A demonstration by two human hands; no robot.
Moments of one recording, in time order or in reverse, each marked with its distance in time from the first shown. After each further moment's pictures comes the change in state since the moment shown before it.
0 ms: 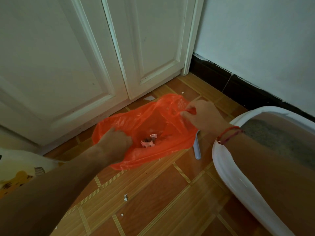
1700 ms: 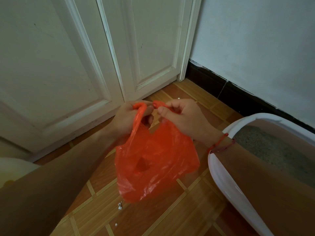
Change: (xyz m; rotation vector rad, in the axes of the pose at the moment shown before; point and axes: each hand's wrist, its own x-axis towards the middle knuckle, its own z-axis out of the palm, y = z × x) left_hand 0.028 0.004 -0.087 -1.926 0.354 -0.256; right_hand -0.011 -0.073 -0.019 0.630 -0.008 -0.129
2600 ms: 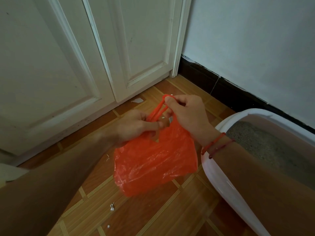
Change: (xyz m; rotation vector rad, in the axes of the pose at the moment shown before) left_hand 0.013 -0.017 0.015 0.280 -0.435 -0.075; right_hand -0.004 0.005 -0.011 -0.032 0.258 0.299
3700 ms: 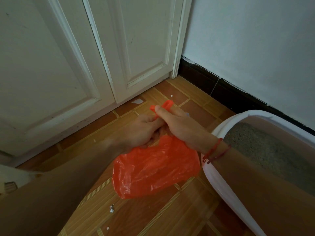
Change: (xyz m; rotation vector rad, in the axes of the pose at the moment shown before) left_hand -0.004 0.011 0.028 -0.018 0.072 0.036; right_hand -0.011 -0.002 0.009 -0.019 -0.380 0.172
